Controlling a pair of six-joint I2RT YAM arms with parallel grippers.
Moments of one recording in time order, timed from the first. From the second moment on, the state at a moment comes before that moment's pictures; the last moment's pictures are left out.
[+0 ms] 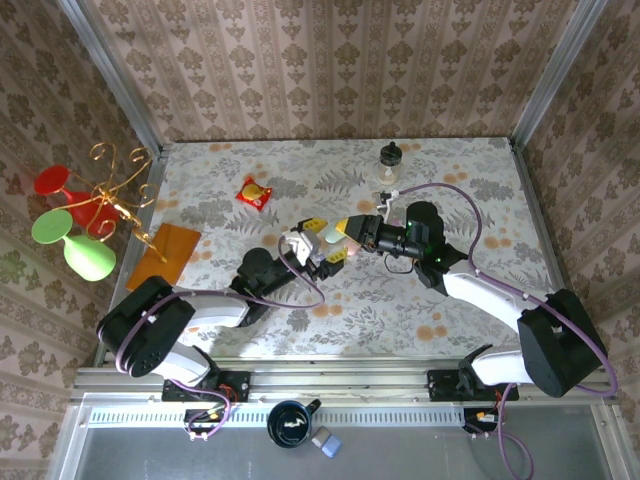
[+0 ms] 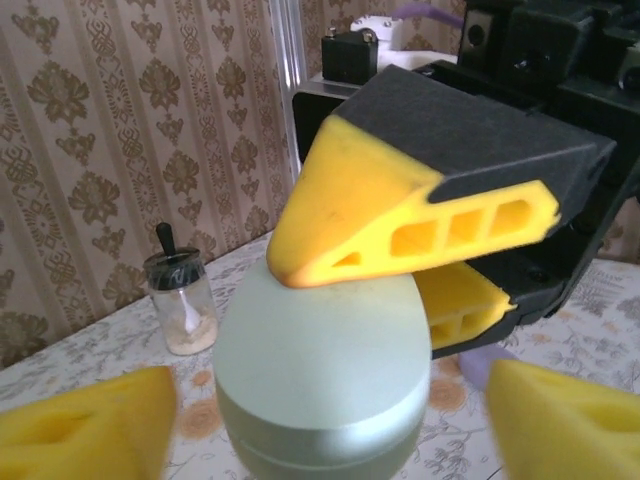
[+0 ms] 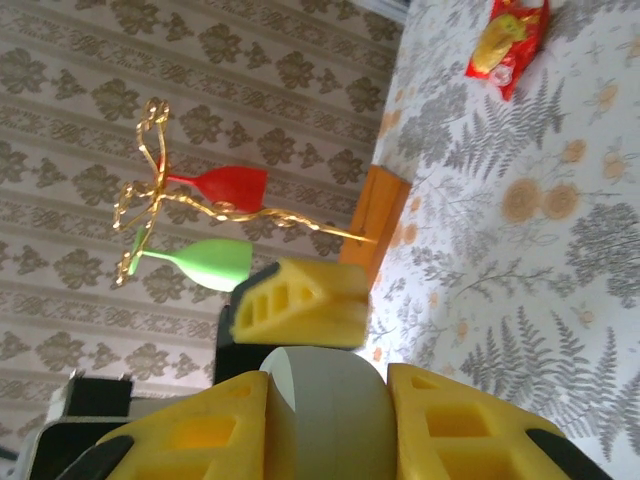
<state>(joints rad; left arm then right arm) -0.80 1.46 0.42 1.15 0.26 0.08 0.47 1.33 0.70 0.43 -0.57 1.07</state>
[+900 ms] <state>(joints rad) -0.87 1.36 0.40 0.75 0.11 0.17 0.31 1.60 0.67 0.12 -0.16 0.87</state>
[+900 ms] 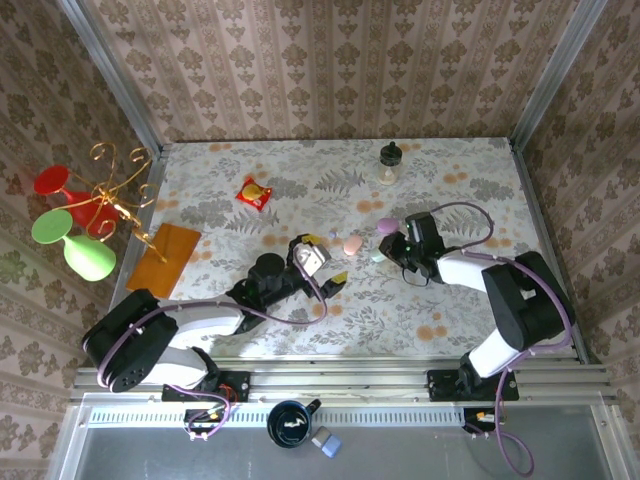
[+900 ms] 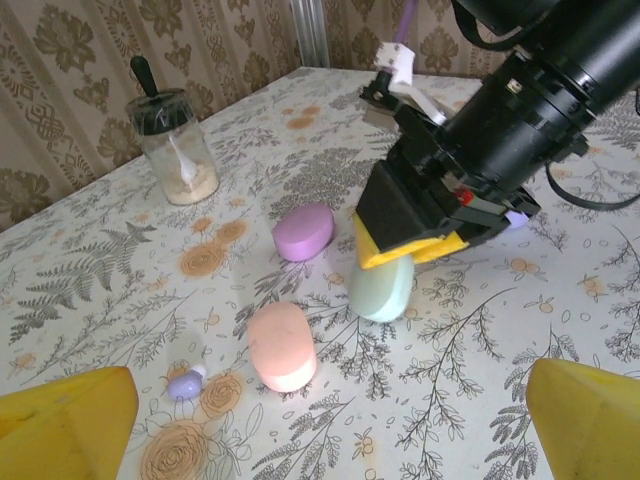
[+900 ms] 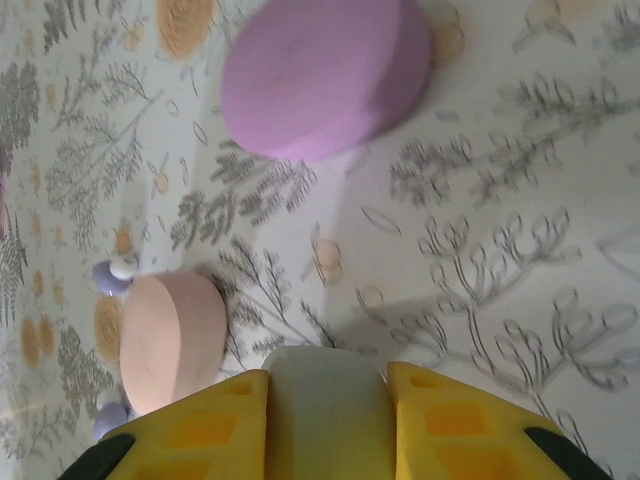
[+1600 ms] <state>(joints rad) -0.88 1.41 0.44 0.73 0.05 0.15 0.32 1.18 0.71 -0.31 0.34 0.67</state>
